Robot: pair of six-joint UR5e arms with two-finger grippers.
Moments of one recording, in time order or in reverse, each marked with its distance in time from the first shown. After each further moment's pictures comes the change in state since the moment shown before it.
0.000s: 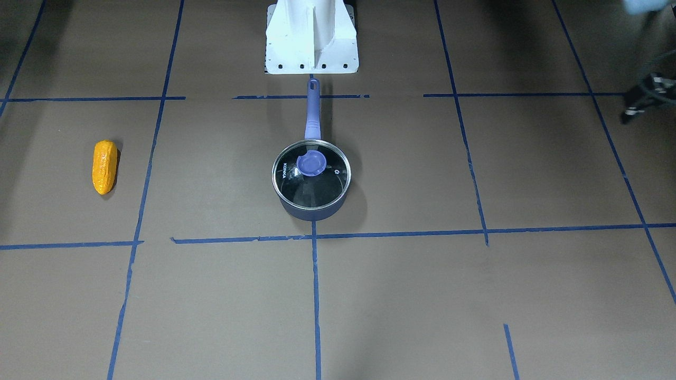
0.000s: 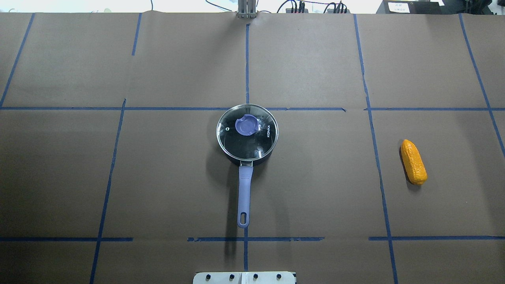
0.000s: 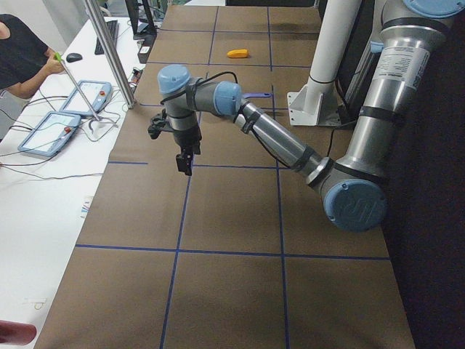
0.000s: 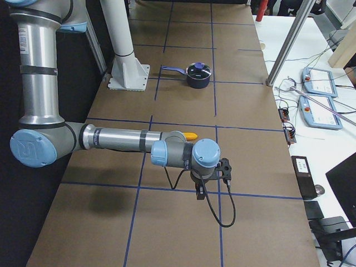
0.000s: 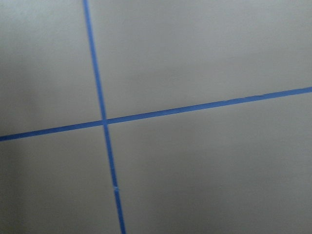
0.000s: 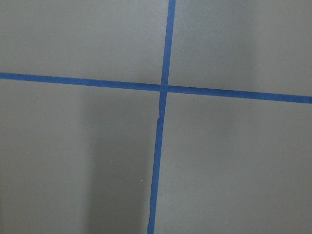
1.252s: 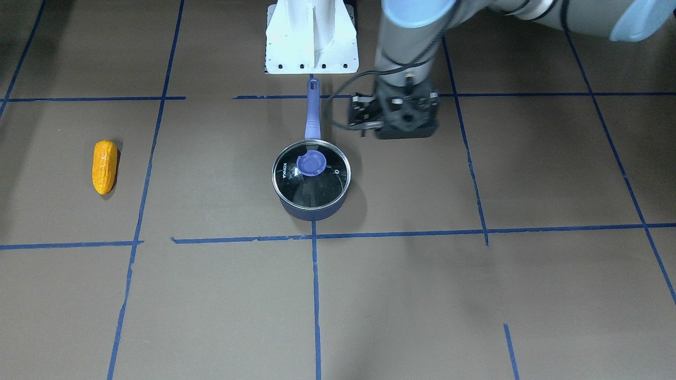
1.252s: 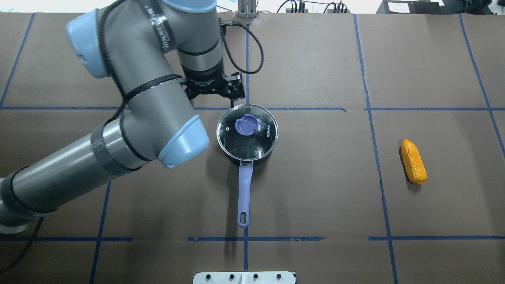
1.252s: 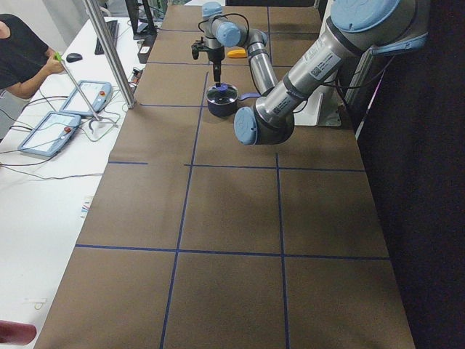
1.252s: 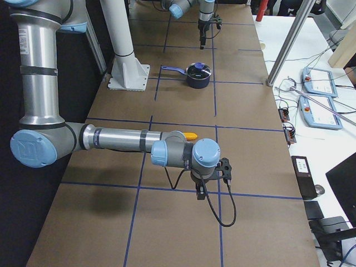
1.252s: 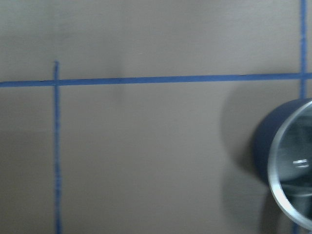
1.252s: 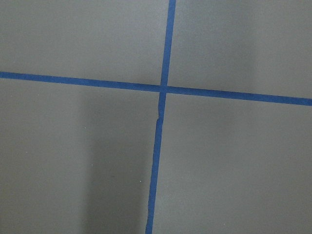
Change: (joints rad) left arm 0.552 -0.679 0.402 -0.125 0.193 -0.818; right arm -0.001 0.000 0.003 0.002 -0.007 -0.006
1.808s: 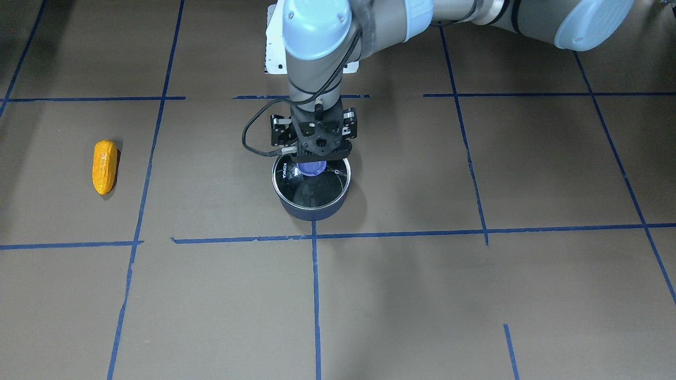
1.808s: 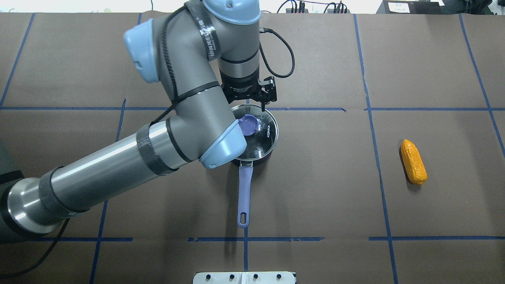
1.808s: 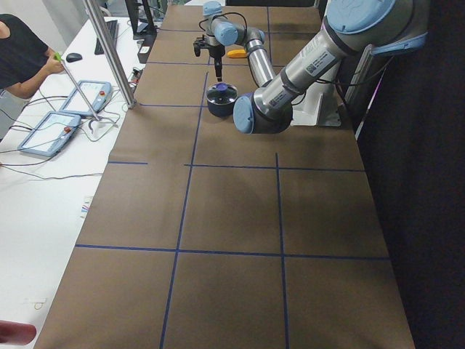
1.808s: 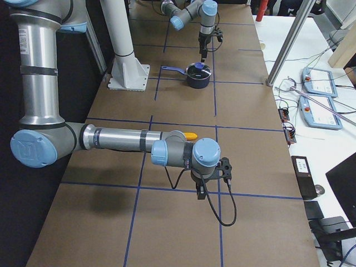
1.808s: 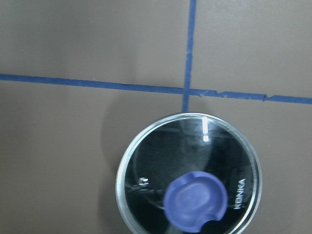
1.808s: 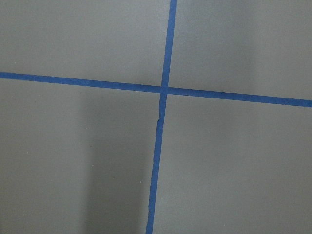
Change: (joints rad) left arm 0.055 -0.099 0.226 -0.177 0.002 -0.132; right arm -0.001 0.001 0.002 0.000 0.000 -0.001
